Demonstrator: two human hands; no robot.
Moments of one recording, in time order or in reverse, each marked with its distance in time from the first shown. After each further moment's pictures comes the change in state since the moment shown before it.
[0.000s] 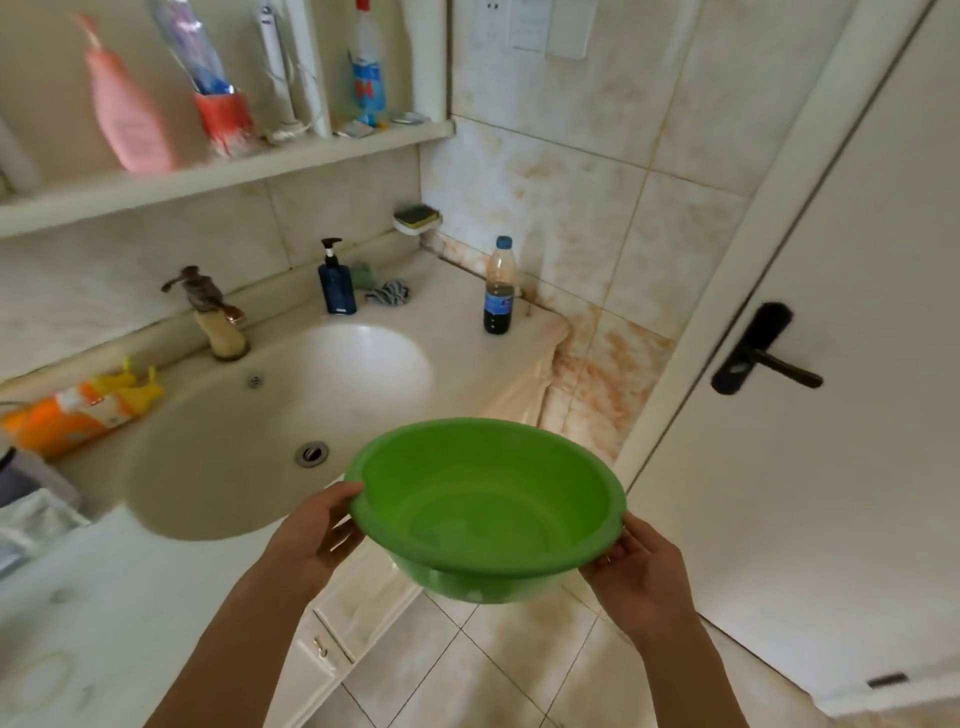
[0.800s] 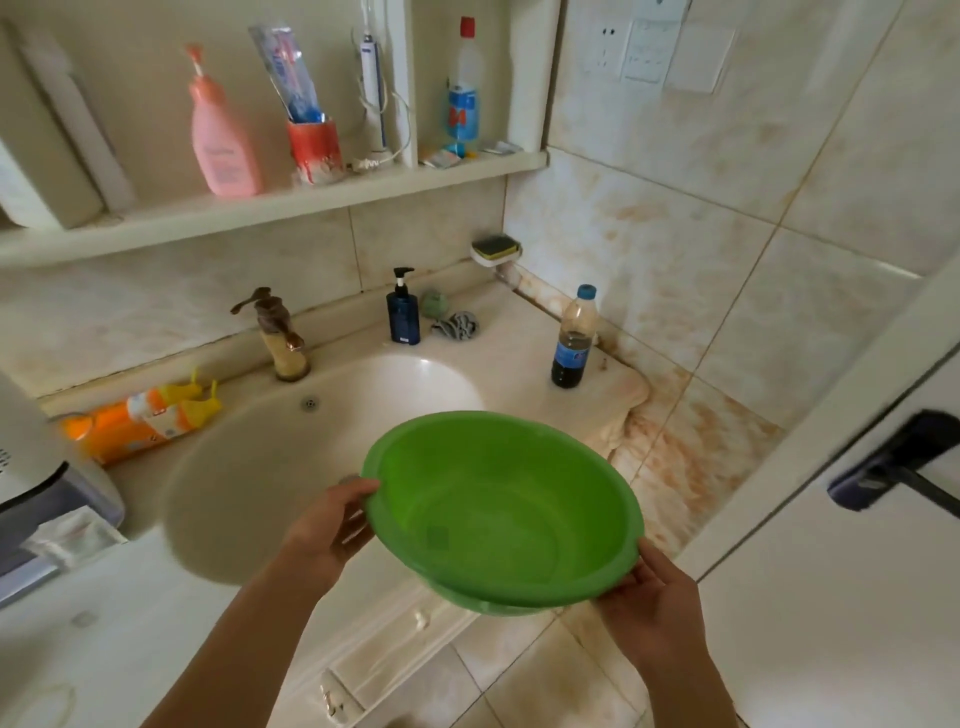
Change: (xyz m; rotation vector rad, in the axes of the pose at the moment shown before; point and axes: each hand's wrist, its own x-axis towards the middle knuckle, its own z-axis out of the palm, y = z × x) left_hand 0.064 0.060 0.018 -0.100 0.110 0.083; right_hand 0.110 -0.005 0.072 -0.110 -0.084 0.090
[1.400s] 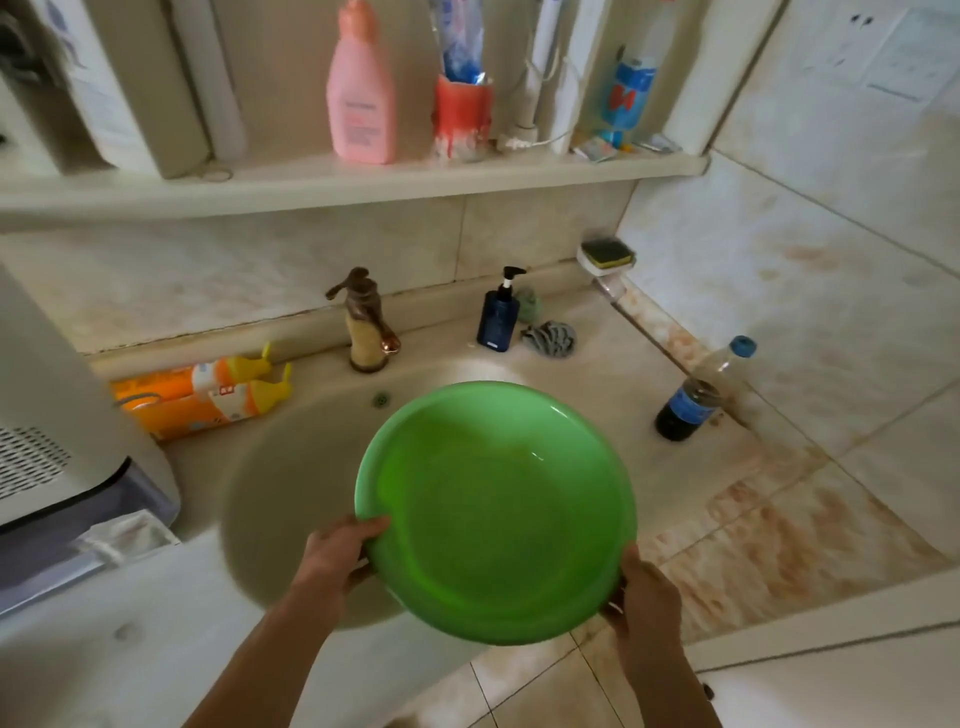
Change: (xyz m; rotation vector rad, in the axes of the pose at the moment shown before) left_hand 0.105 0.017 -0.094 -0.025 0.232 -0.101; right_hand 0.100 0.094 0.114 -0.799 0.308 -0.155
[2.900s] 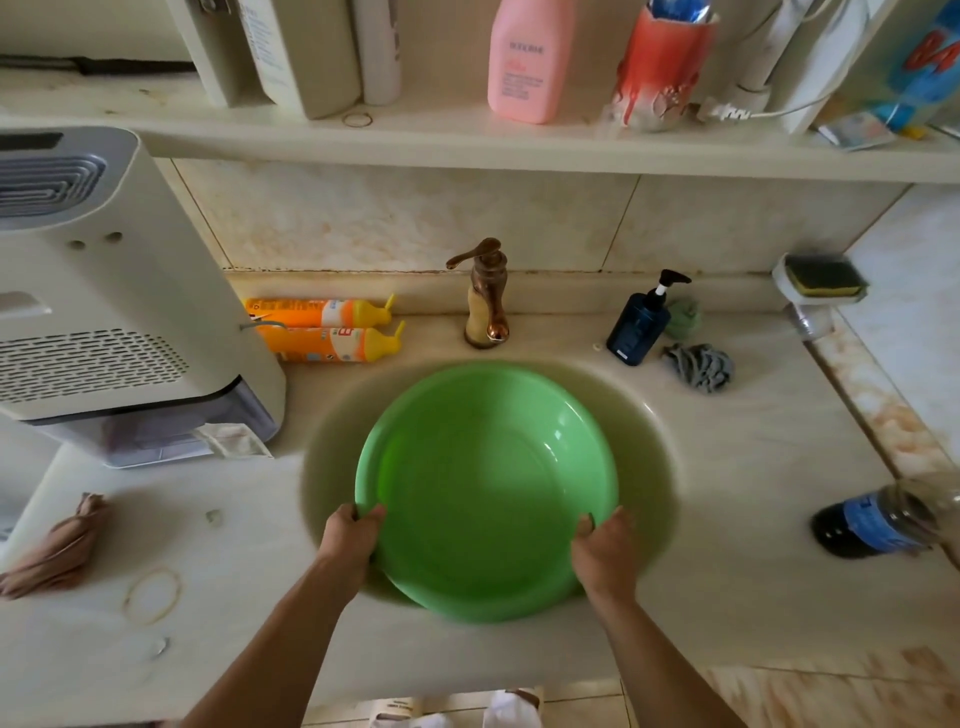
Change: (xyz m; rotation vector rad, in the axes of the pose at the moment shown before) left_hand 0.056 -0.047 -0.037 -0.033 0.467 0.012; right_hand 0.096 0.006 0.147 -1.085 -0.269 -0.580
